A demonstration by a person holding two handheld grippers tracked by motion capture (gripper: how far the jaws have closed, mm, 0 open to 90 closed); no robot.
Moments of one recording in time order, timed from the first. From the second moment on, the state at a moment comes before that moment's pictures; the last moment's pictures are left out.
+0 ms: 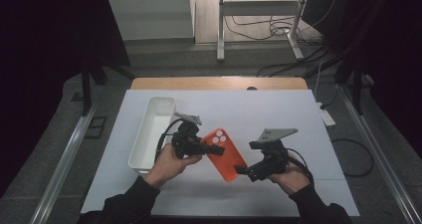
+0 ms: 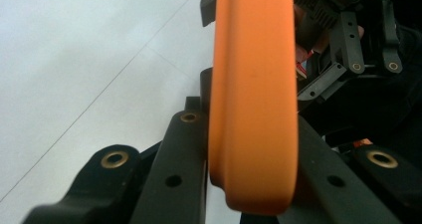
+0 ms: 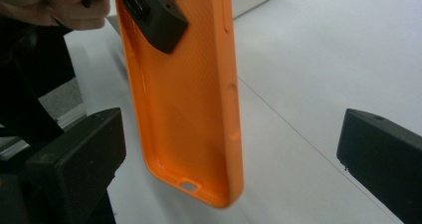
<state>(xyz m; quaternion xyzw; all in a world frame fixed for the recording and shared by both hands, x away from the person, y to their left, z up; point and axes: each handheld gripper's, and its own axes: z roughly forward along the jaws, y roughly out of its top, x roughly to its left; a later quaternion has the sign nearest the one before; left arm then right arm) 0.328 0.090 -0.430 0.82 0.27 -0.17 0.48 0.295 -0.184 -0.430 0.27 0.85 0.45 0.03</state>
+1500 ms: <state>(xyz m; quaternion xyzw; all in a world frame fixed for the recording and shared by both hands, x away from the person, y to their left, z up) 0.320 0.085 -0.417 0.82 0.22 -0.16 0.51 0.293 -0.170 -0.428 0.21 0.86 0.45 -0.07</state>
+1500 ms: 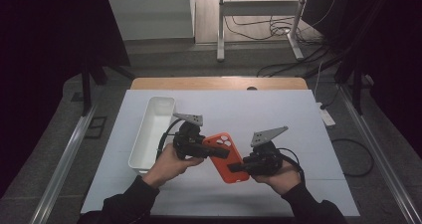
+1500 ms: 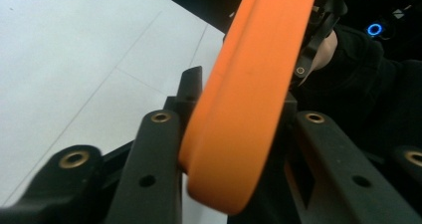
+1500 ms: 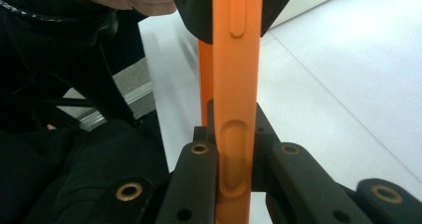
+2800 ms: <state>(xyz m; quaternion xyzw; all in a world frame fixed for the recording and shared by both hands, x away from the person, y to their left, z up) 0.319 0.097 -0.414 0.83 0.34 0.03 0.45 0.295 -0.185 -0.422 0.28 0.85 0.44 0.06</state>
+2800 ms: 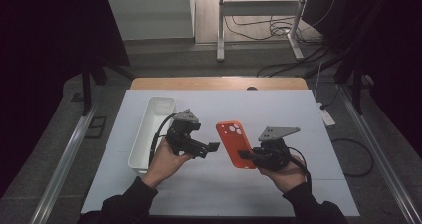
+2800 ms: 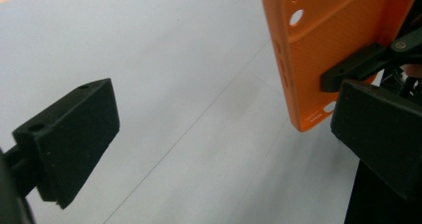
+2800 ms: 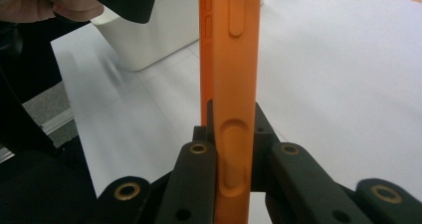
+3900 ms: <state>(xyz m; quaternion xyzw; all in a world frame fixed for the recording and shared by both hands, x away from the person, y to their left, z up) 0.320 0.094 -0.415 0.82 0.33 -0.09 0.47 0.285 -0.171 -0.422 0.26 0.86 0.44 0.09</state>
